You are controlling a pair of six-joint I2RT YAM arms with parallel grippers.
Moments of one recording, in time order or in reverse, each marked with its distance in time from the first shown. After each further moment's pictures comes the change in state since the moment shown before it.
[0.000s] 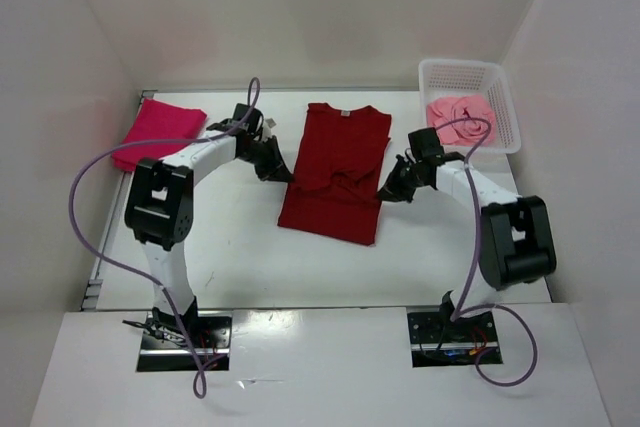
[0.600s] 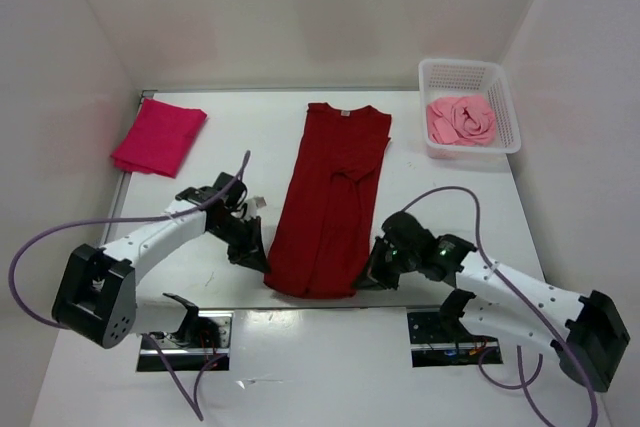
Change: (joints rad) left arm -0.151 -0.624 -0.666 -0.266 0.052 0.109; right arm 0.660 -0.645 -0.498 -0.037 0.002 0.559
